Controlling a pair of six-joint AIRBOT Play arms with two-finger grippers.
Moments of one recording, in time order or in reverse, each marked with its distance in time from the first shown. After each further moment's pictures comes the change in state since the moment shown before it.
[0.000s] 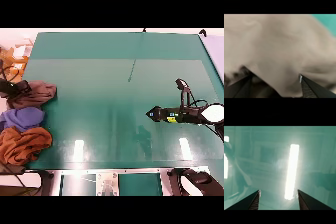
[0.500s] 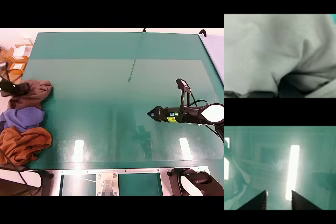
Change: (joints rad) left arm 0.006 -0.093 0.154 0.006 -0.063 0.057; right arm 0.000 0.000 0.002 0.002 -0.006 0.019
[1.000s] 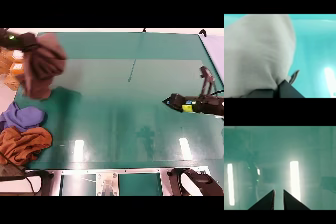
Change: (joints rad) left arm -0.348 0.183 0.402 -0.318 -0.281 0.069; right arm -0.217 0.000 0.149 0.000 0.078 0.048
